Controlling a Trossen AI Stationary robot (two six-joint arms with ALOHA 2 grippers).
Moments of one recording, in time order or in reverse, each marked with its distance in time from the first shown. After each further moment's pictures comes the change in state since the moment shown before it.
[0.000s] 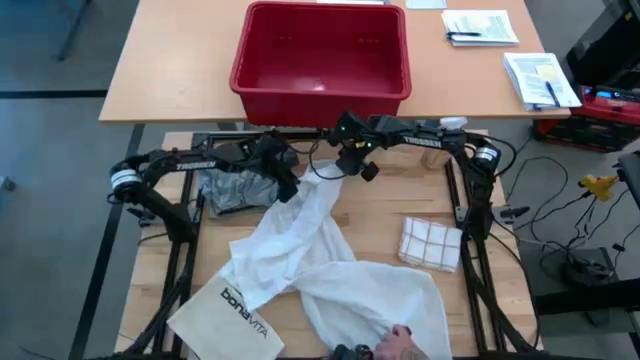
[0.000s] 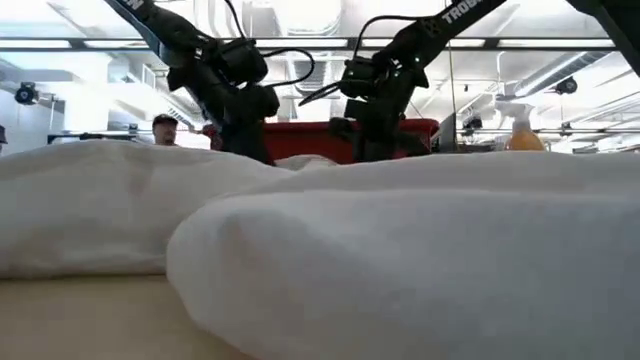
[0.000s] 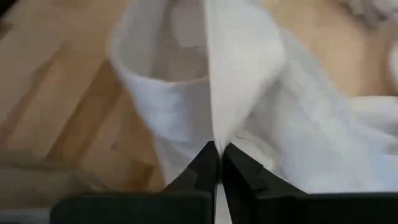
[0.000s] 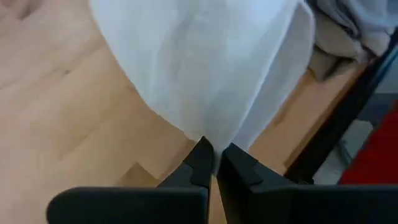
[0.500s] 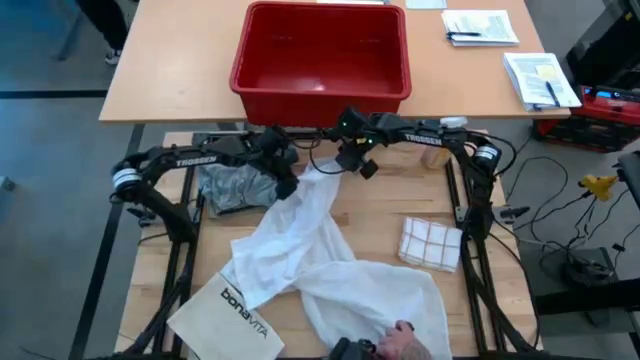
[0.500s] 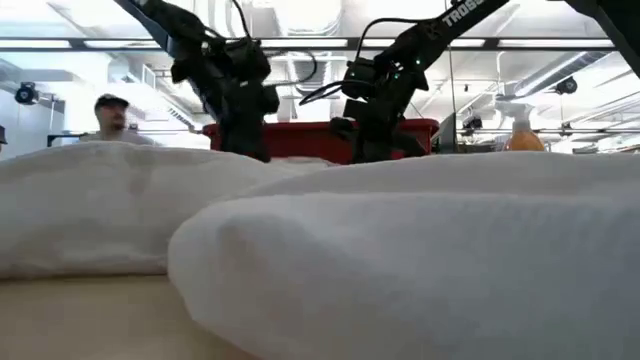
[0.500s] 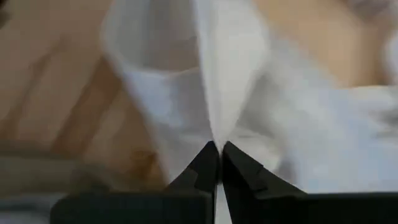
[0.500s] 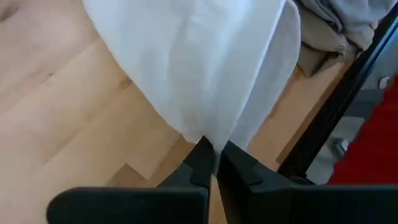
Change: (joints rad) left arm 0.025 0.029 0.067 -0.140 -0.041 0.041; right arm -0.029 0.003 0.002 0.024 -0.017 0.014
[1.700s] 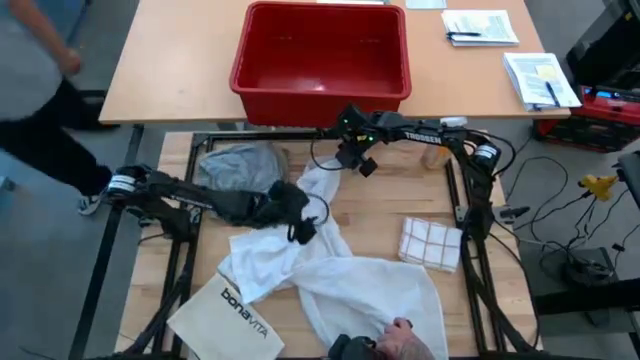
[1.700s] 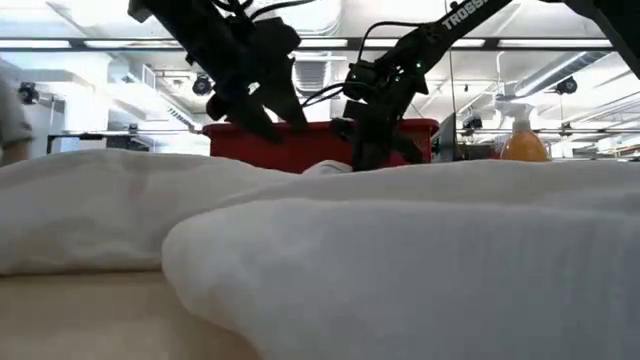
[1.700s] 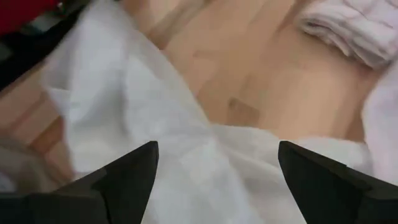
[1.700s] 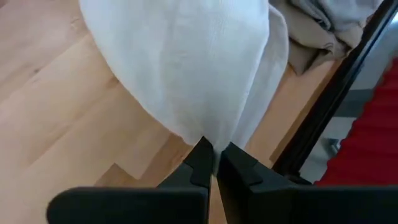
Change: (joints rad) left arm -0.631 -0.017 -0.036 0.199 -0.748 -0.509; right arm -0.018 0.006 0.000 0.037 -0.032 0.000
